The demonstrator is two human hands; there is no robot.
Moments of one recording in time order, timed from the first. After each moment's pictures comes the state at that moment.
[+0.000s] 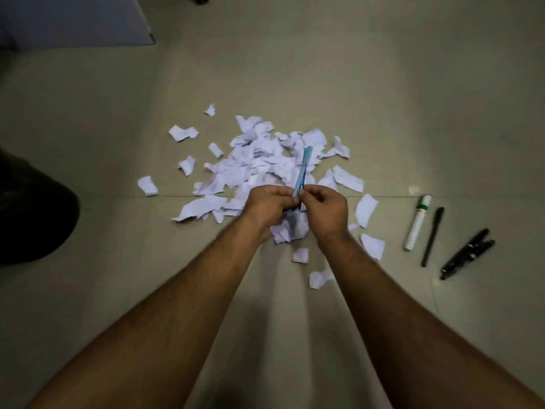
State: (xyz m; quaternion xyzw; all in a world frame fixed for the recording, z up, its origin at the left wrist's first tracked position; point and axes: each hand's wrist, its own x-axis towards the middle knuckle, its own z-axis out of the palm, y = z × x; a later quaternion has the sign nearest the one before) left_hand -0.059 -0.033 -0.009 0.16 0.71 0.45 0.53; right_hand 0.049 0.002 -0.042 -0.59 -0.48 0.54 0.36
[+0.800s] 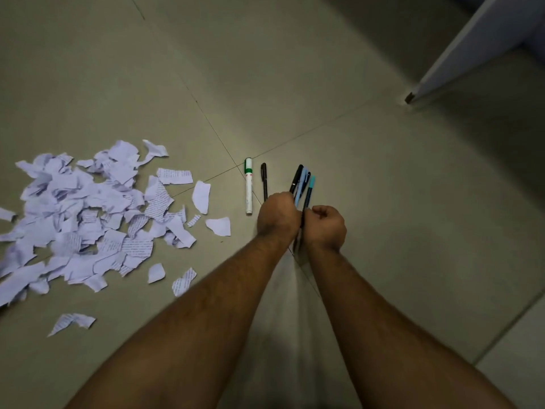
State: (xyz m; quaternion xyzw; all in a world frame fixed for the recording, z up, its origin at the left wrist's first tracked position) left_hand 0.254 -0.004 -0.027 0.64 0.68 0.11 0.34; right_hand 0.324 -0.042 -0.042 -0.86 -0.18 0.29 0.38
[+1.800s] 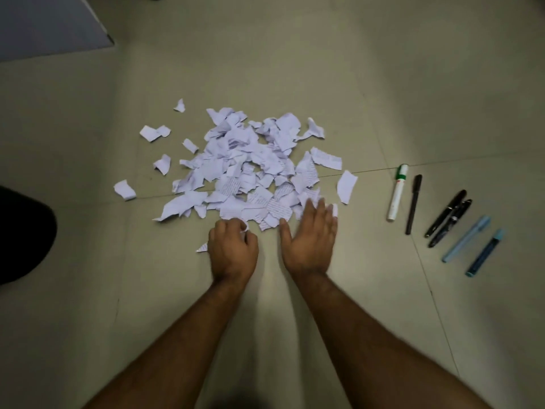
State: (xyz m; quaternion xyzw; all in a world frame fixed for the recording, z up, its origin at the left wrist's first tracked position) left_hand -0.050 -0.134 -0.084 0.44 0.86 0.25 0.09; right_hand 0.079 -0.084 -0.110 -0.66 -0.70 0.12 0.24
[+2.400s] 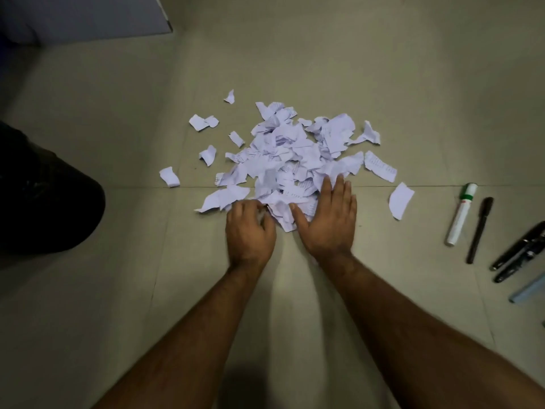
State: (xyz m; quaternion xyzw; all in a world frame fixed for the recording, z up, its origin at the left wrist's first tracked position) left_hand -0.100 -0.117 -0.083 0.43 0.85 0.30 0.04; right_hand 0.028 -0.041 -0.102 -0.59 -0.78 0.11 0.20
